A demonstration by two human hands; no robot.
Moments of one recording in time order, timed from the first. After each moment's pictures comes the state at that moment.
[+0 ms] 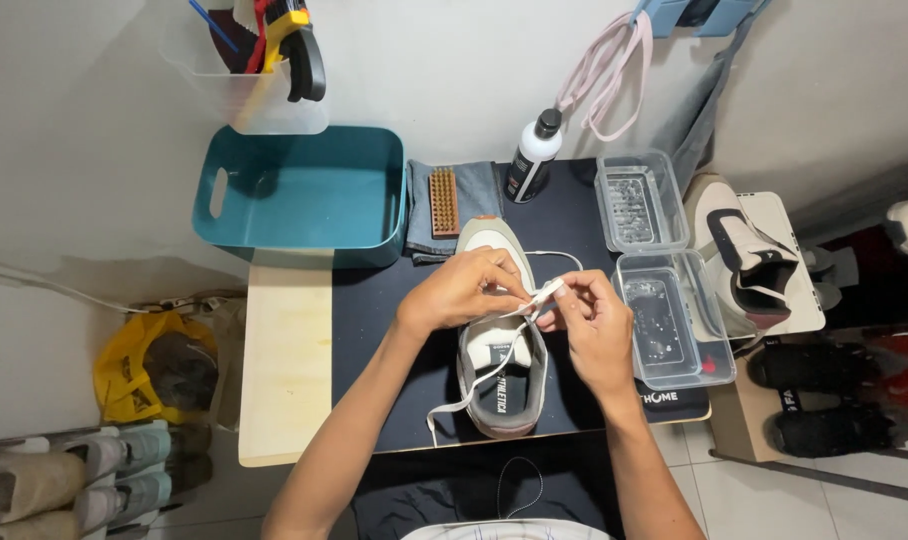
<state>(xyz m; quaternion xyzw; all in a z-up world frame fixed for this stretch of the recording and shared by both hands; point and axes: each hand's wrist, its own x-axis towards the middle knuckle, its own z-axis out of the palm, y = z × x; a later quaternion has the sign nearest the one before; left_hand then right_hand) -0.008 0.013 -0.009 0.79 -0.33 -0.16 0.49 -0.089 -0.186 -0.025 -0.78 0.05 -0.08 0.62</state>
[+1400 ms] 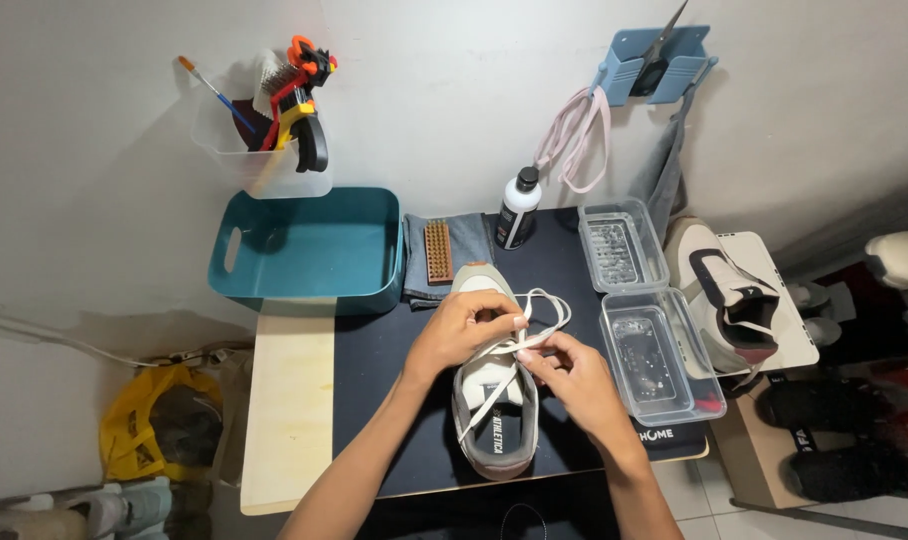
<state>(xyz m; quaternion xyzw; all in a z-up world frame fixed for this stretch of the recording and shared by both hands) -0.018 -0.001 -0.003 0.79 -0.22 -0.12 0.57 -0.091 -0.191 -0.010 -0.78 0.14 0.11 0.60</state>
